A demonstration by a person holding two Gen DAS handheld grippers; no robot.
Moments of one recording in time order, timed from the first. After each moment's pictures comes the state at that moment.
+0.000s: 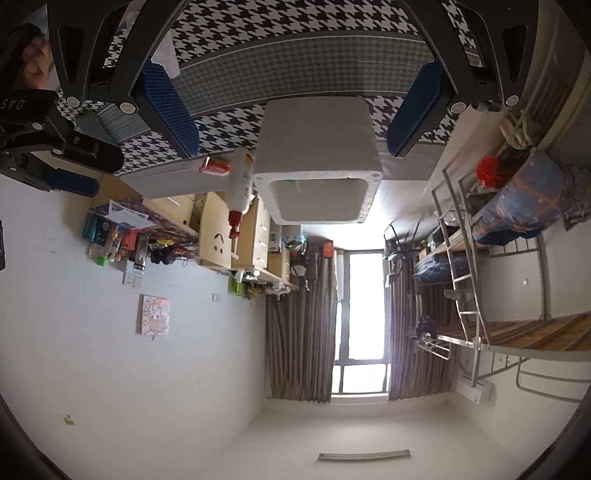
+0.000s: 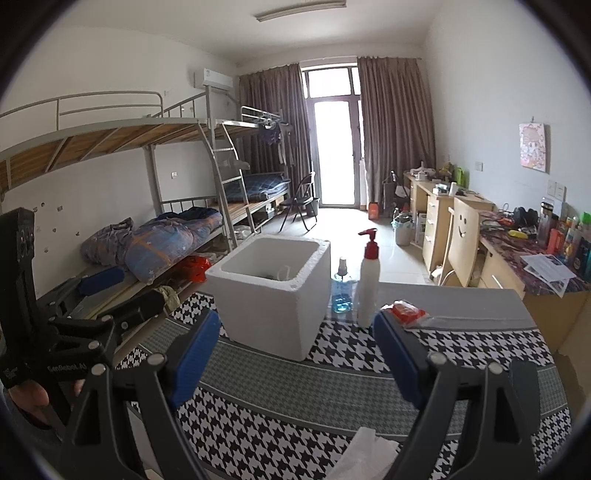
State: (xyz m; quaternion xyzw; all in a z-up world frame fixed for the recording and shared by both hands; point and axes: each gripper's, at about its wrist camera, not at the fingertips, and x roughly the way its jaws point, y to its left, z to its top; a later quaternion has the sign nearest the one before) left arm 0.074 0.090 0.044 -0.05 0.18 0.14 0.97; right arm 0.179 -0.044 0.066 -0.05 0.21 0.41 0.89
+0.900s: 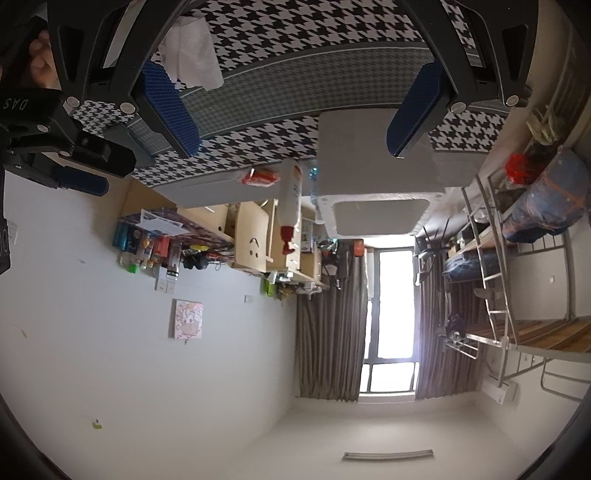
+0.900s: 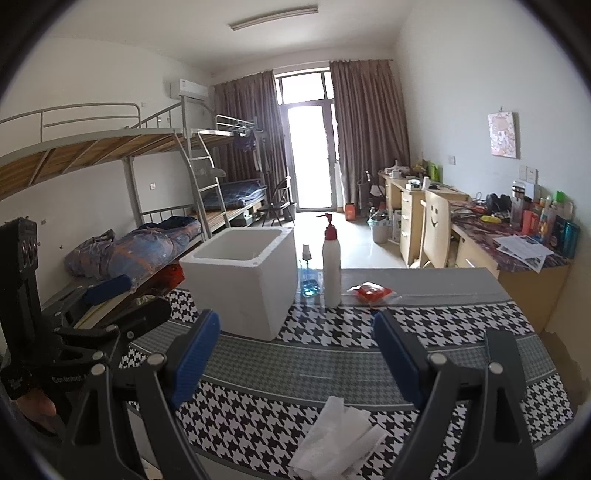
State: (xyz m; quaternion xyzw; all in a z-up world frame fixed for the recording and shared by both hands) left arm 0.075 0.044 0.018 -0.04 0.17 0.08 0.98; right arm 0.169 -0.092 0.046 -0.02 0.21 0.37 0.91
